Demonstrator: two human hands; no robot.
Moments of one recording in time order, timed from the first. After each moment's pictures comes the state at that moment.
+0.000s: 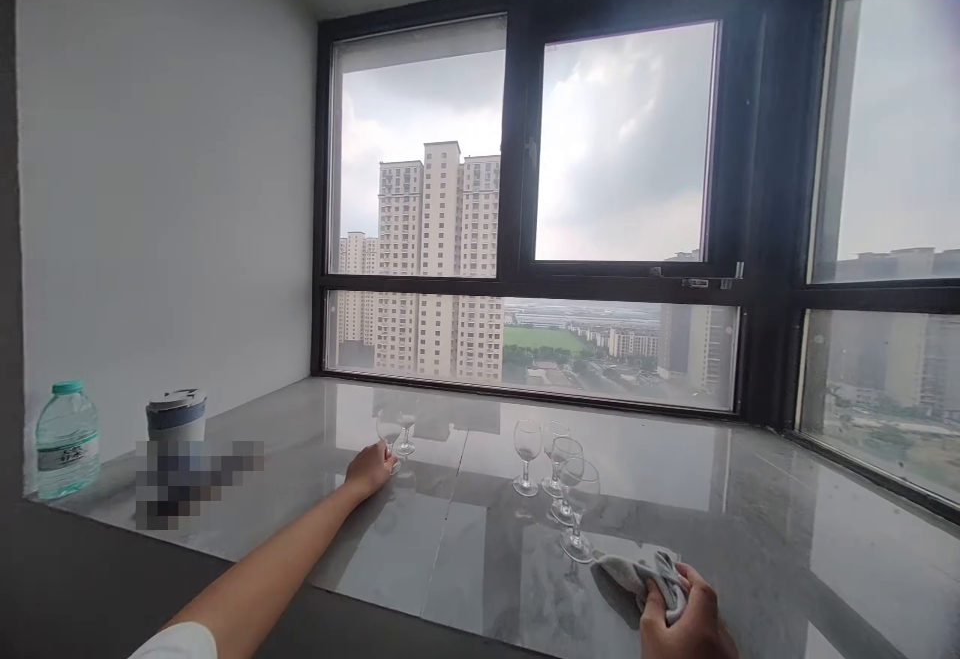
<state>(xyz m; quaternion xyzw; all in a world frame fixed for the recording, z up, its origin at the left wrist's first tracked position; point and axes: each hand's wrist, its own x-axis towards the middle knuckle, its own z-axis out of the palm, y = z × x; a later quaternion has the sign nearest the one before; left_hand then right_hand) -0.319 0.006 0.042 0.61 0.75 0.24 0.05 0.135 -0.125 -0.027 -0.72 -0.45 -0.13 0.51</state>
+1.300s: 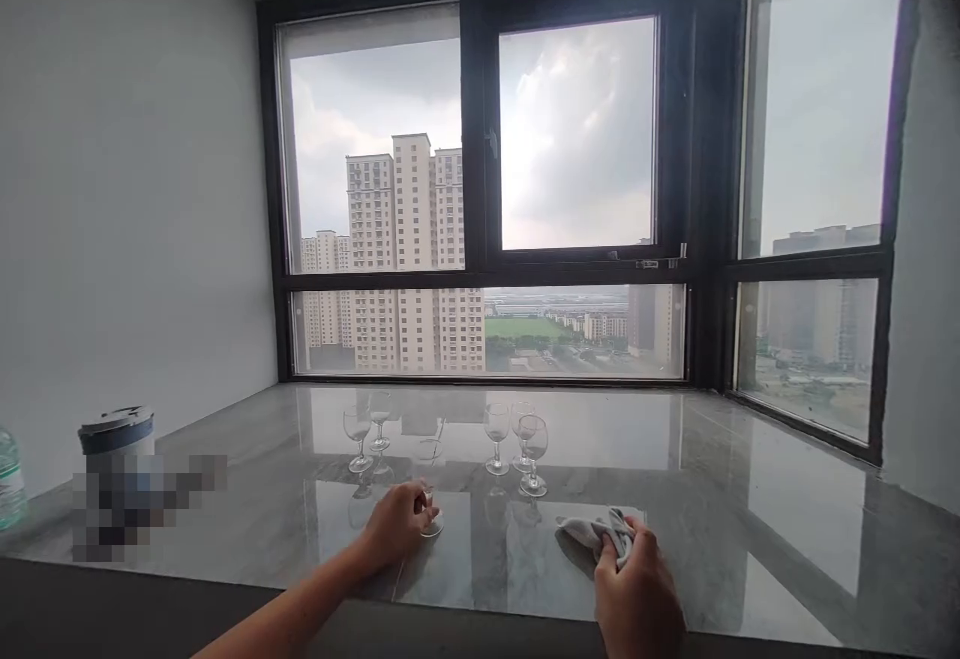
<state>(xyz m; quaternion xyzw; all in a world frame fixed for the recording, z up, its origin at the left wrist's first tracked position) -0.208 -0.063 0.022 0.76 0.58 0.28 0.09 0.130 -0.129 -0.032 -0.69 -0.45 -0.21 0.52</state>
